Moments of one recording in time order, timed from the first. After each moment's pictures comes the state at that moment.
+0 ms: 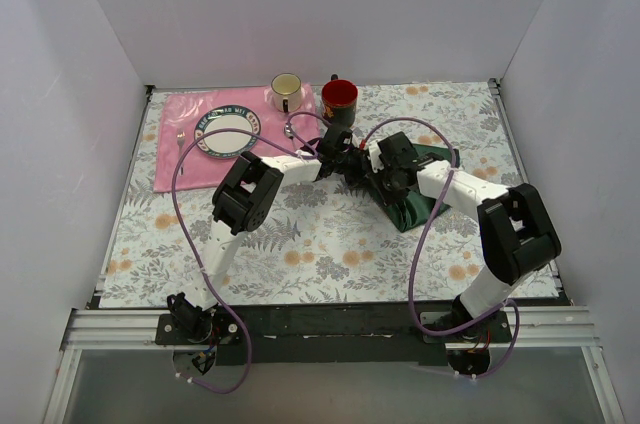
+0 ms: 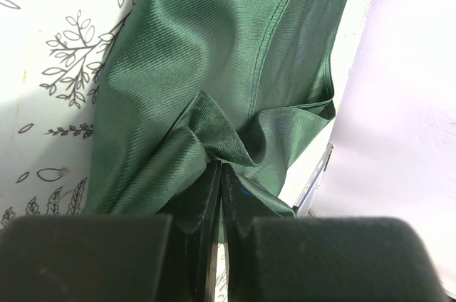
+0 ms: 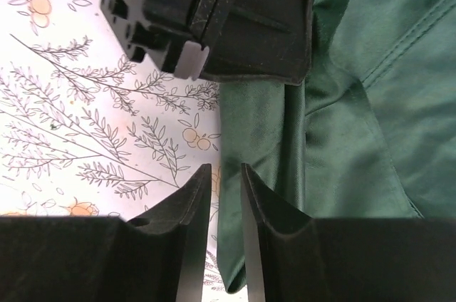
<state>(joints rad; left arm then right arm) -0.67 2.39 1.68 0.00 0.56 -0.99 0.51 1.63 1.04 -0.48 -0.06 -0.09</state>
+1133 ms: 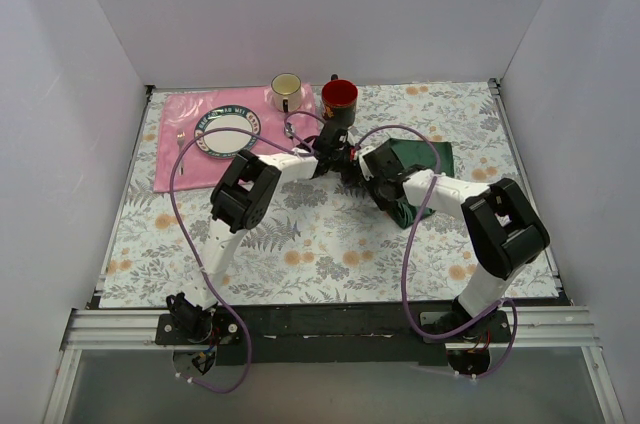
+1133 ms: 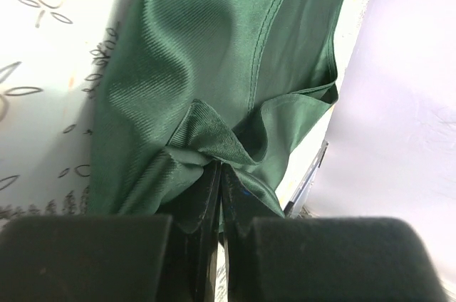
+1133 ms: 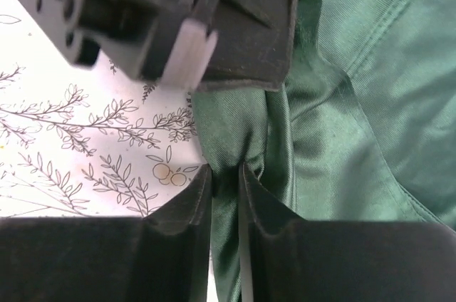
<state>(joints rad) -0.64 2.40 1.69 -0.01 0.59 -0.99 0.59 1.72 0.97 -0.33 0.17 -0.10</state>
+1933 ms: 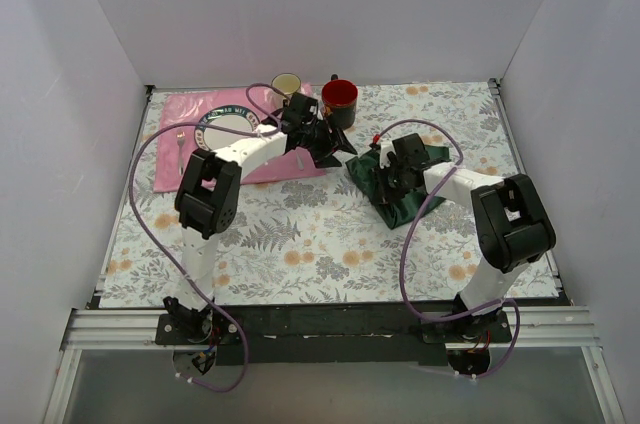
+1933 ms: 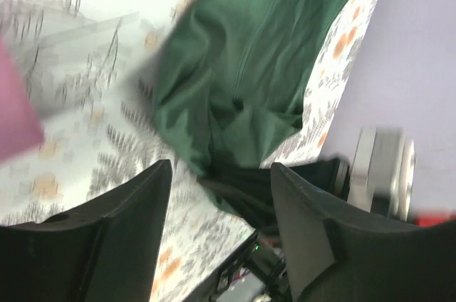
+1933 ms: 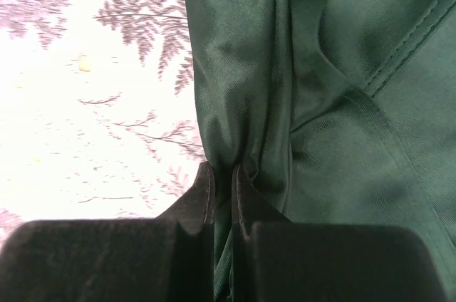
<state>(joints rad) -0.51 2.17 1.70 -0.33 0.48 -0.95 0.41 1.71 0.96 -0.25 -0.30 0.03</state>
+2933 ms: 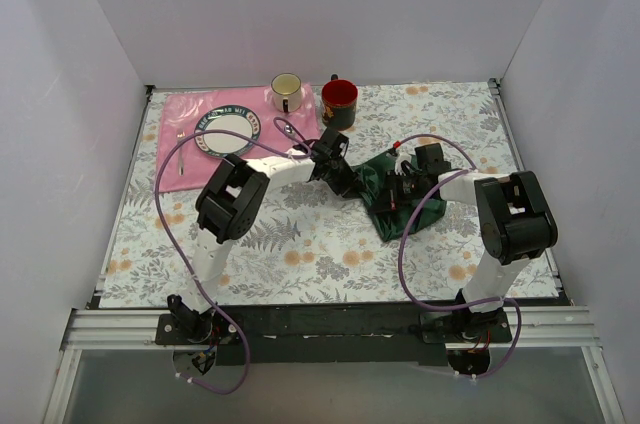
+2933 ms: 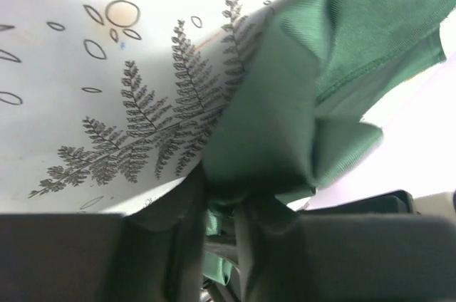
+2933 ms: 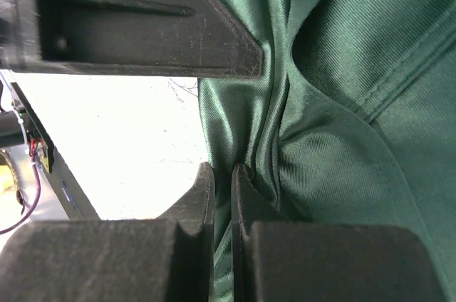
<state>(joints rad) -0.68 2.21 1.55 -0.30 0.30 -1.29 0.25 1.75 0.84 -0.11 -0.77 0.18</state>
